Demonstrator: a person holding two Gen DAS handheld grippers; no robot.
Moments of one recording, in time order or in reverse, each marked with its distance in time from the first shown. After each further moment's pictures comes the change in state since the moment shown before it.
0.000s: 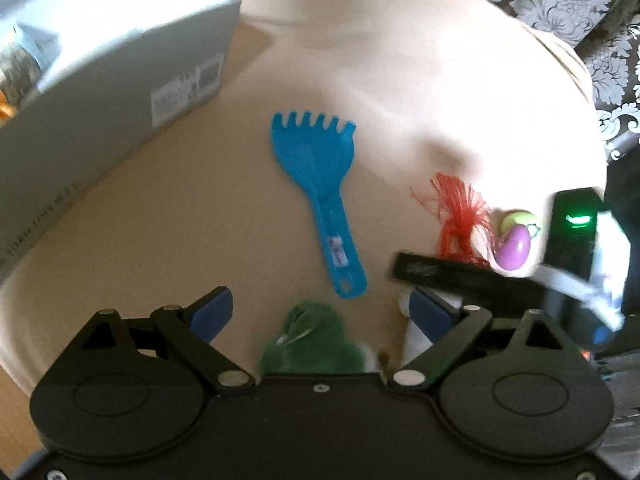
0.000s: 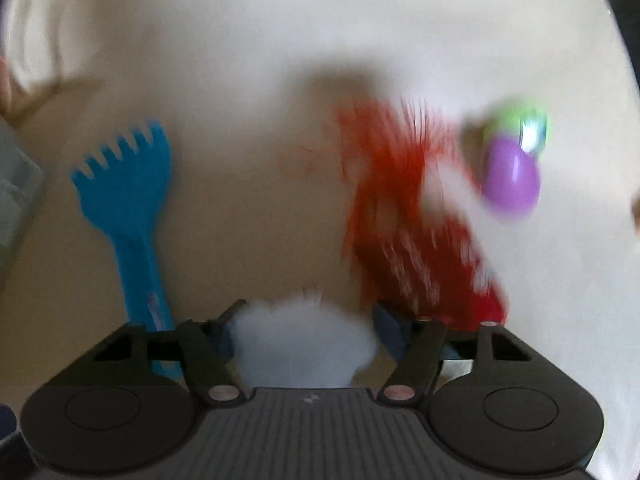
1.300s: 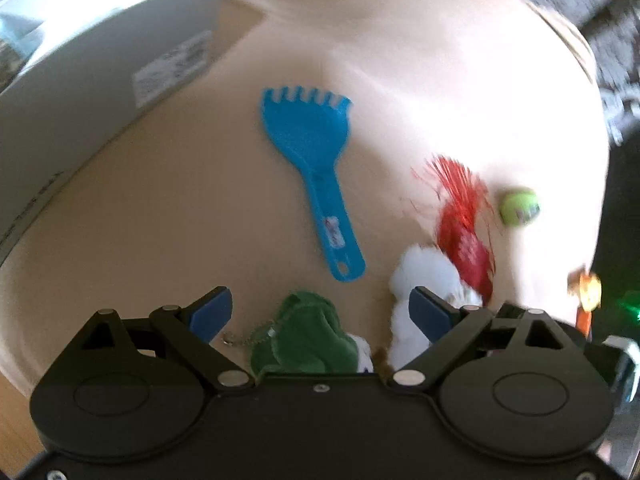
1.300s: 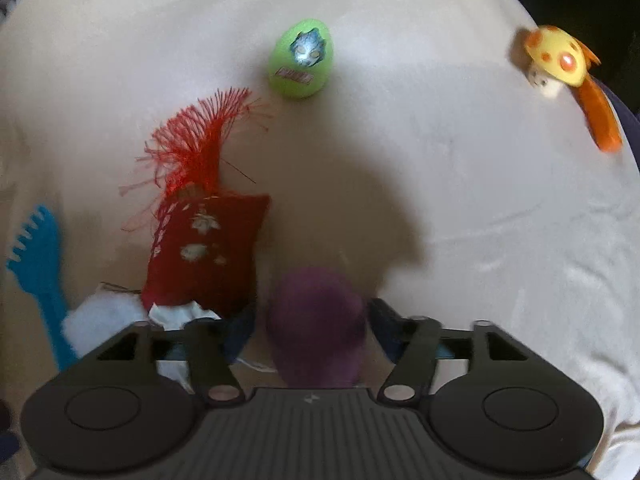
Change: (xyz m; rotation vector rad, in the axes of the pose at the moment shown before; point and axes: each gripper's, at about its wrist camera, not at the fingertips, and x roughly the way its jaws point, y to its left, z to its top) left arm 0.011 -0.005 -0.001 0.038 0.113 -0.025; right arm -0.046 -0.105 -0.052 0.446 0.061 -0.030
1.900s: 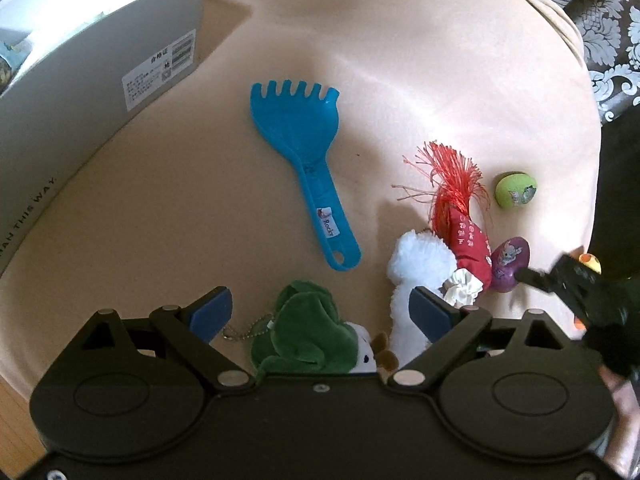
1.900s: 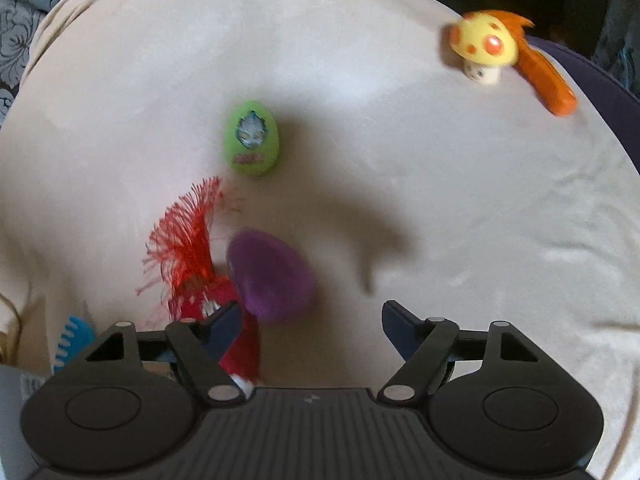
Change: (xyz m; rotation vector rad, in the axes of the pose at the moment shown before) left arm -0.001 0.002 -0.003 0.015 0.013 -0.009; right arm -0.008 -0.015 0.014 0.227 -0.110 0.032
